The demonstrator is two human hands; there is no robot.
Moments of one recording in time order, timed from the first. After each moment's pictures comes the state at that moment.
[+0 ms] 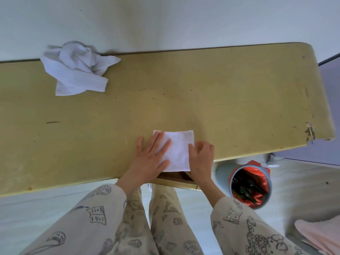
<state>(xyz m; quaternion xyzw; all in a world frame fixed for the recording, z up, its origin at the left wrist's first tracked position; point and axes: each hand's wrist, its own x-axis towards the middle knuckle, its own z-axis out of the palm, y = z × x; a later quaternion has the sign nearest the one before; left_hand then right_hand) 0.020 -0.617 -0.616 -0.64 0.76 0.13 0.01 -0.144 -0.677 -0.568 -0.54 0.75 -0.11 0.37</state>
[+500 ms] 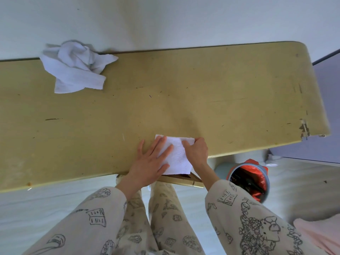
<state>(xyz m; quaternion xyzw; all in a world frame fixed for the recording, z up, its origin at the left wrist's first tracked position) 0.004 -0.602 -0.607 -0.62 0.77 0.15 0.01 -0.141 -0.698 -0.564 -0.45 0.78 0.00 0.43</state>
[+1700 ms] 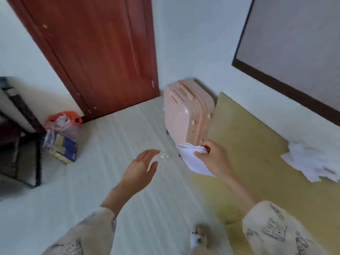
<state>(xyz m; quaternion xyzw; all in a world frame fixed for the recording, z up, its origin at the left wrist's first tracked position) 0.127 -0.111 -0.371 -0.94 0.16 0.00 -0.29 0.134 -0.342 -0.338 -0.91 0.09 0.00 0.42</state>
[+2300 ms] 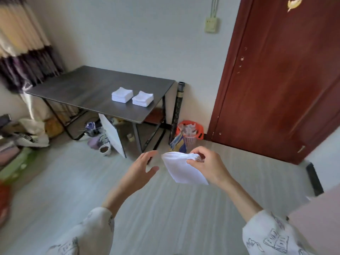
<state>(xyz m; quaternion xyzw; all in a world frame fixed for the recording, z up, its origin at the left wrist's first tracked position) 0.114 0.339 -0.338 -0.90 -0.27 -0.16 -0.31 0.278 0.181 -0.294 -0.78 -0.40 0.18 0.44</state>
